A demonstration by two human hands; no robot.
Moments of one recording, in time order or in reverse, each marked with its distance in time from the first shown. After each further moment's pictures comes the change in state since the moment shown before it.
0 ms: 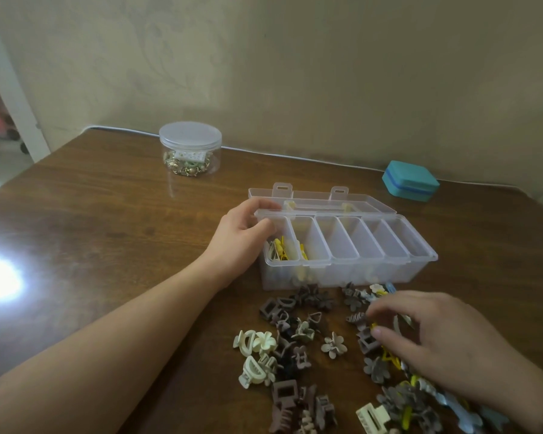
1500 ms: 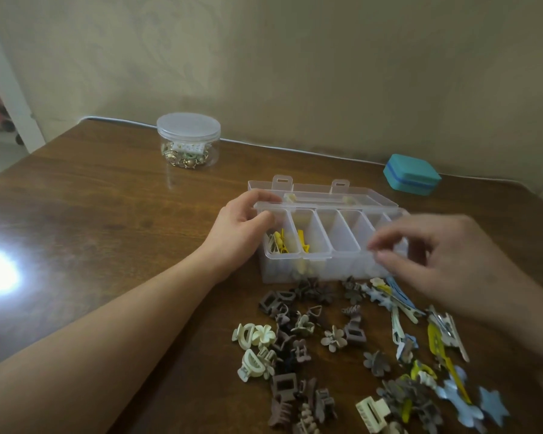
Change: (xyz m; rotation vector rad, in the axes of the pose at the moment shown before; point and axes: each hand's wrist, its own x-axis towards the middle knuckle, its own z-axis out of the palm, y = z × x) left_hand -0.001 0.000 0.001 0.000 -0.007 0.000; right_hand 0.033 -0.015 -0.045 0.163 0.169 -0.133
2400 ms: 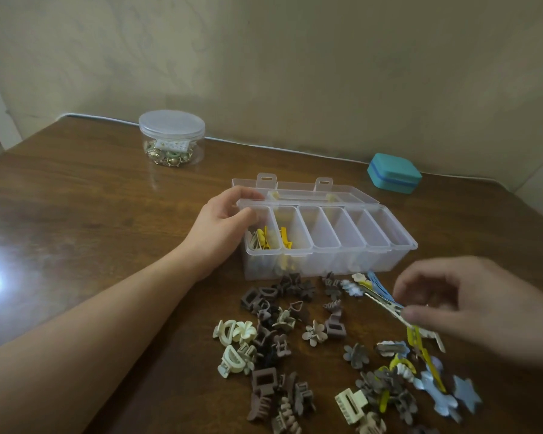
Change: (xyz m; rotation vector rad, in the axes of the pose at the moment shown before) left_hand 0.000 0.002 0.000 0.012 0.020 0.001; right_hand -0.043 0.020 -0.015 0.151 -0.260 0.333
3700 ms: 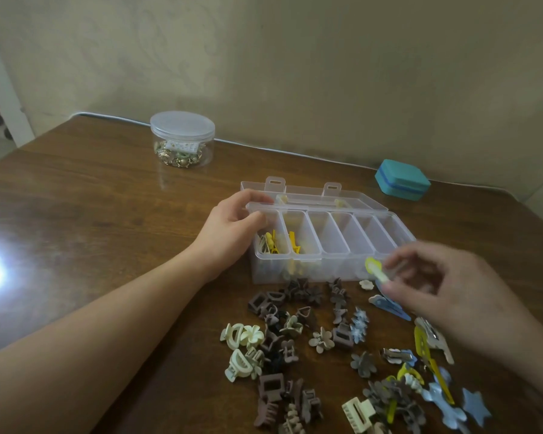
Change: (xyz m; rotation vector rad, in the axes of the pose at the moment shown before) left_hand -0.001 0.002 -0.001 -0.003 -0.016 0.001; right_hand 0.022 -0.001 0.022 0.081 0.307 -0.047
